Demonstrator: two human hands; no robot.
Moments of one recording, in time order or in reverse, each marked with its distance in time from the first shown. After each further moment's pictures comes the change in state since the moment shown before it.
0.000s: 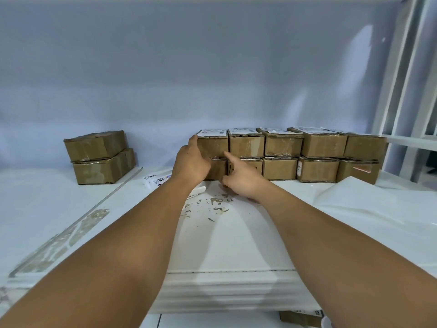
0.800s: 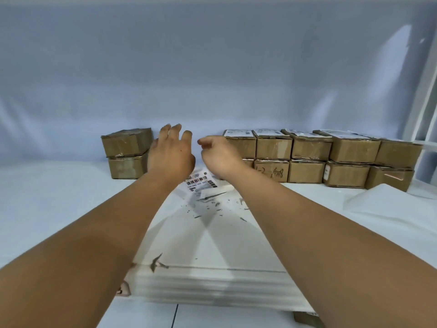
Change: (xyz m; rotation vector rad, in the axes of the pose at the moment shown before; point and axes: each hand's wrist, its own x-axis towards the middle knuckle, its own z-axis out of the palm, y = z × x) left_hand 0.002 -0.060 -0.076 0.679 0.191 0.222; right_hand 0.010 -0.106 0.044 0.095 0.062 -0.165
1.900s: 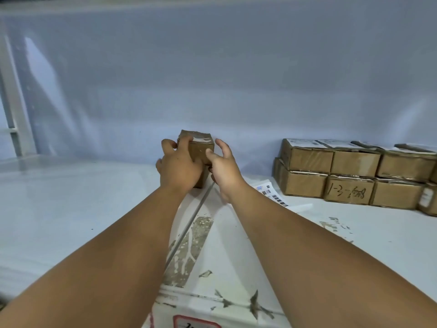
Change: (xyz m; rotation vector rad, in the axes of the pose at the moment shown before) left_hand -0.002 -0.112 0.021 -0.481 0.068 -0.416; right_hand 0.068 -0.024 0.142 0.750 -0.014 0.128
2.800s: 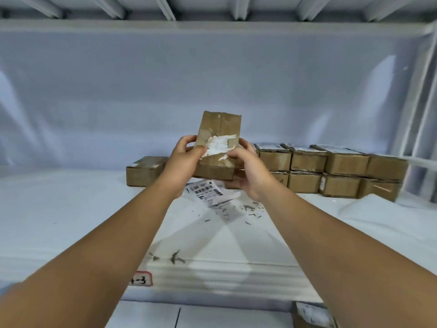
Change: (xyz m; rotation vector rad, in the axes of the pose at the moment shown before) left_hand -0.071 0.128 -0.017 -0.894 -0.380 -0.168; right_hand -0.104 -0.081 -0.146 0.117 0.065 0.066
